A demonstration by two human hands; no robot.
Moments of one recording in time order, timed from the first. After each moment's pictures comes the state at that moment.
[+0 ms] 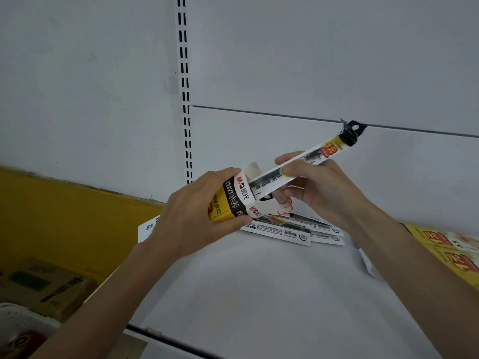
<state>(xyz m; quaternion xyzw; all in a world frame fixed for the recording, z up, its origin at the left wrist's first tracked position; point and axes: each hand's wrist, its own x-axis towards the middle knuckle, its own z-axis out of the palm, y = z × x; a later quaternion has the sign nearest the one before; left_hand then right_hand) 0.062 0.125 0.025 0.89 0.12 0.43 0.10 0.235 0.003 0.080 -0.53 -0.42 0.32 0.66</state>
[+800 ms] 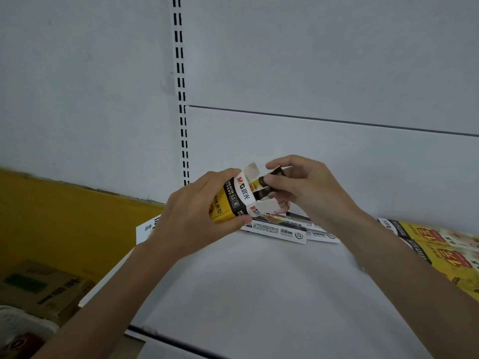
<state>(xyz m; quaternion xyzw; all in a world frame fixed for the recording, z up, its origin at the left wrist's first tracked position) 0.068 0.121 0.023 0.90 0.12 0.43 0.06 0.216 -0.002 0.076 -0.62 -0.44 0.24 0.60</state>
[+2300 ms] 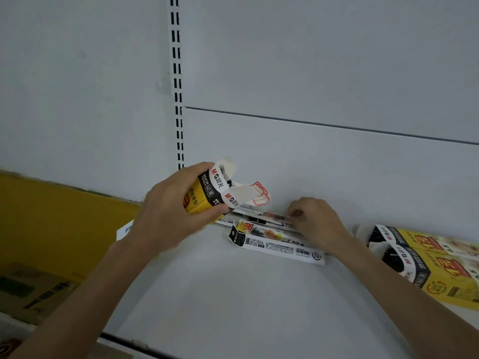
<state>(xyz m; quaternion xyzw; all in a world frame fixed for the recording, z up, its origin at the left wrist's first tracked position) 0.060 0.146 0.027 0.87 0.16 0.45 0.11 0.296 0.013 0.002 -0.83 -0.52 -0.09 0.20</state>
